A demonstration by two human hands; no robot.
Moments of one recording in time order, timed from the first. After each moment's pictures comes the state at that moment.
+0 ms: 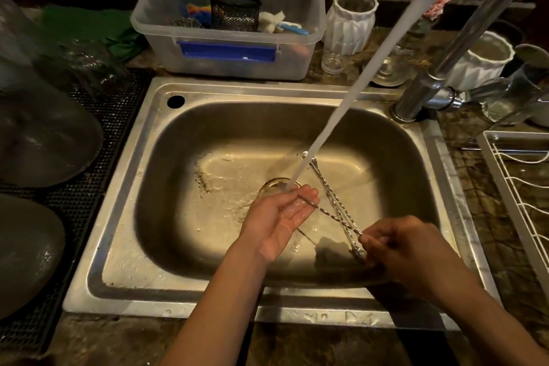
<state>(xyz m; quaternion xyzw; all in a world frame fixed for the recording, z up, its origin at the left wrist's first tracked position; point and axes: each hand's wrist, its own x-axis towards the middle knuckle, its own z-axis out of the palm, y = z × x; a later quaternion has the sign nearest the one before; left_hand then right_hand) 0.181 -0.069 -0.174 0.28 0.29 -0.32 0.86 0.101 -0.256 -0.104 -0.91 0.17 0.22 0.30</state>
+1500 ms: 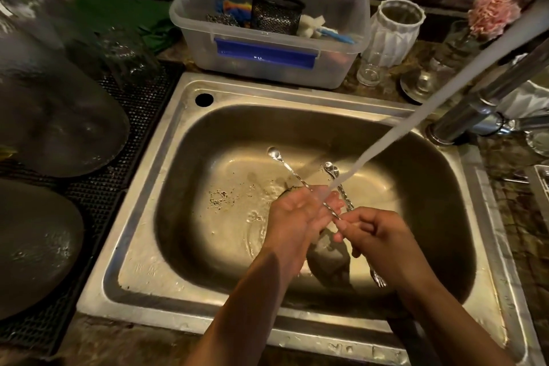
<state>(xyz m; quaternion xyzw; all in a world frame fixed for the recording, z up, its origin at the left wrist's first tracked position) 0.181 -0.066 -0.176 0.44 0.18 -0.25 0.85 0.149 -0.209 -0.146 -0.81 0.15 0.15 0.55</state>
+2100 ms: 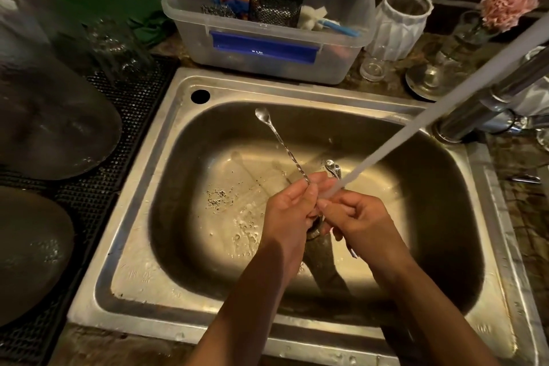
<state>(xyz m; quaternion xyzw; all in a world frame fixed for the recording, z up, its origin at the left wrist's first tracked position) 0.186 -0.064 -0.168 0.48 0.15 -0.21 0.84 0.174 -0.187 -0.155 -0.73 0.13 0.13 0.66</state>
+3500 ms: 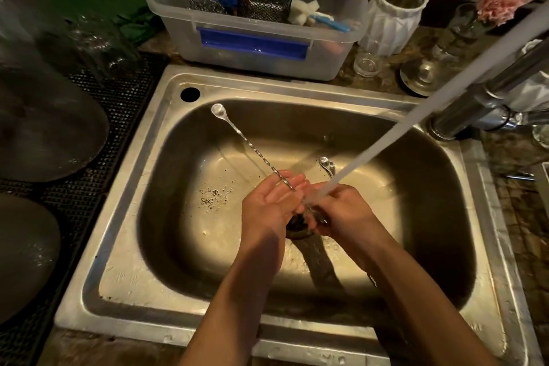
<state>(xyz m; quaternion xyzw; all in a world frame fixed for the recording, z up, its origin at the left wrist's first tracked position) 0.194 -0.057 -0.177 0.47 0.24 -0.15 0.84 0.197 -0.181 -0.167 -0.68 0.19 0.24 0.67</state>
